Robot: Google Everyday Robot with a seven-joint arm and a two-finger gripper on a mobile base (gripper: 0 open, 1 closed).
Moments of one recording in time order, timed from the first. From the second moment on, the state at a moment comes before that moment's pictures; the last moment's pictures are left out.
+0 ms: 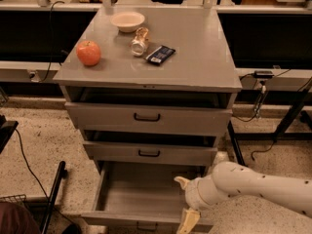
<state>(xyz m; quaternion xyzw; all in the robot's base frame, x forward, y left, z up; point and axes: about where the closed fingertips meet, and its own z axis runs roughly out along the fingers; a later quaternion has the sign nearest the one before) 0.409 -0.079 0.473 -0.66 0.69 0.19 0.22</state>
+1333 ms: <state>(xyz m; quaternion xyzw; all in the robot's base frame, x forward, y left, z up) 0.427 -0.028 0.274 -0.64 0.69 0.25 0.23</state>
